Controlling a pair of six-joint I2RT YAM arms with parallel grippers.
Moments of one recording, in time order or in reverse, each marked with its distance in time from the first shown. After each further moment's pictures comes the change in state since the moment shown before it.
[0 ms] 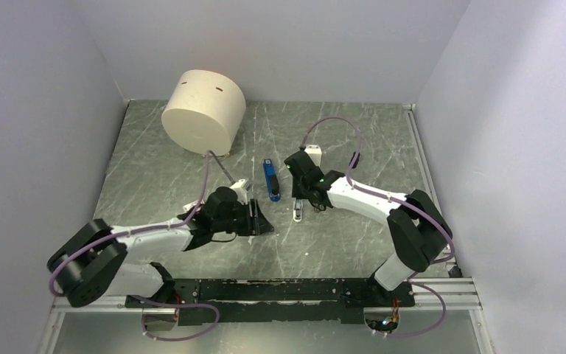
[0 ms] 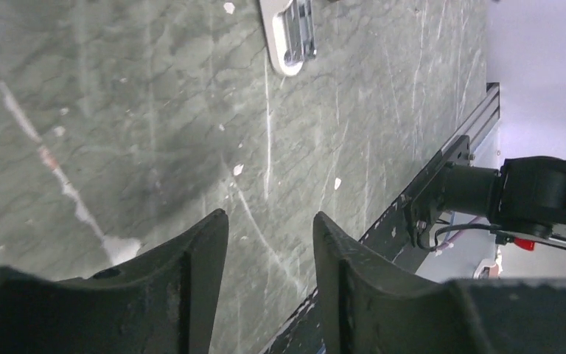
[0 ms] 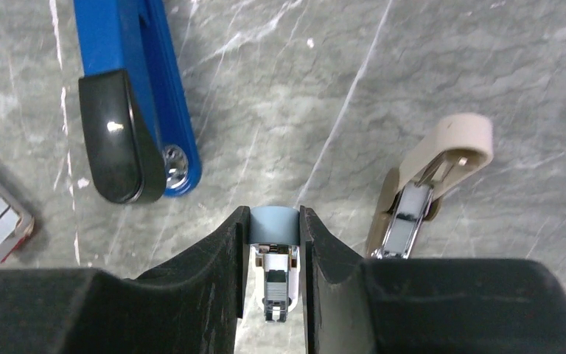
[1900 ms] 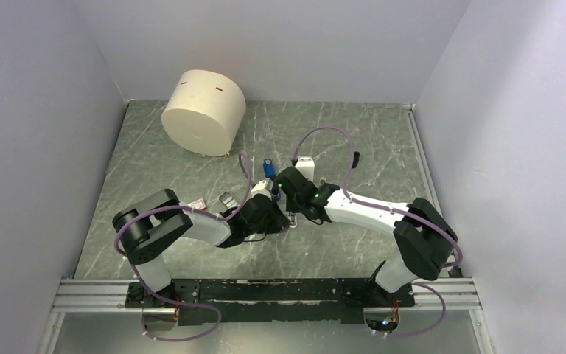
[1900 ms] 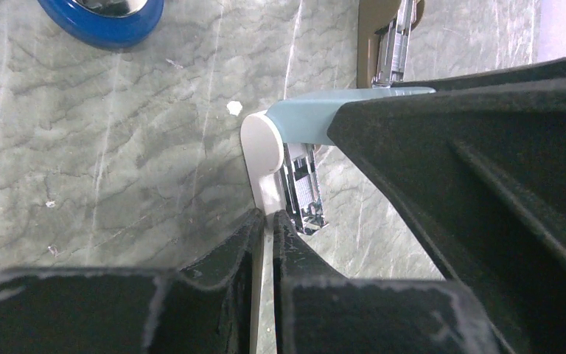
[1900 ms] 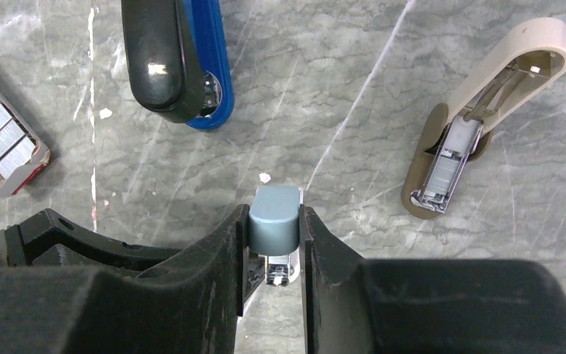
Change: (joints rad) left arm -0.209 0.493 0.189 0.290 -0.365 -0.177; right arm 0.158 -0.071 -0.072 -0.032 0.045 0.080
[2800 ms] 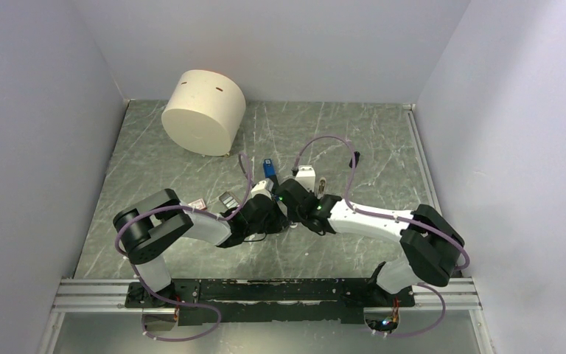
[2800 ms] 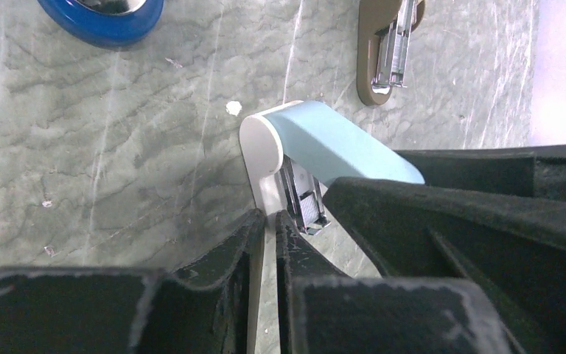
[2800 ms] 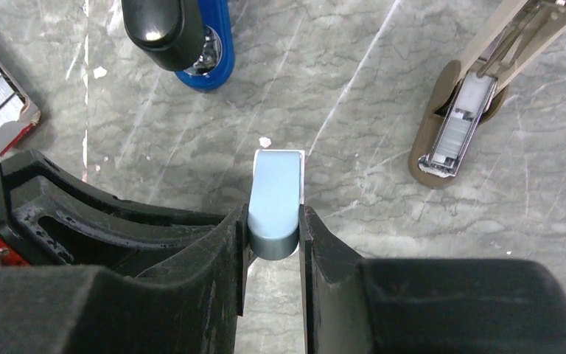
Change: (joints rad) left arm -0.001 0.003 0.002 0.001 -0.002 -0.011; right arm 0.065 -0.059 -0.094 0.036 0.043 0.034
